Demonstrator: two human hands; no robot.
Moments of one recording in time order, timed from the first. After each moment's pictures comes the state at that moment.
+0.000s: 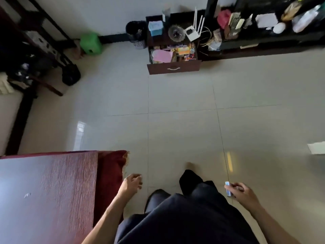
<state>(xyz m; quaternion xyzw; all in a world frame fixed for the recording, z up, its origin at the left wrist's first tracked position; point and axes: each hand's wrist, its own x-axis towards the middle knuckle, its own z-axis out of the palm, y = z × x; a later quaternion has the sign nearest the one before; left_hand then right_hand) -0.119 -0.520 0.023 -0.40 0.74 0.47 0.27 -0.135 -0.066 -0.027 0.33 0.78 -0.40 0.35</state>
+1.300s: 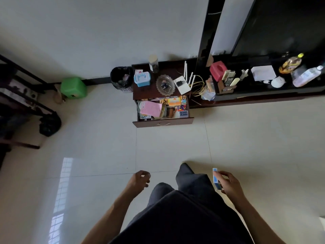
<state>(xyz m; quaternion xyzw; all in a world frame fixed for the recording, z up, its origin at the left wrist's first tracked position) -0.766 -0.483 0.034 -0.34 0.74 0.47 0.34 -0.774 -0.114 -0.001 0.31 0.76 -0.52 0.25</state>
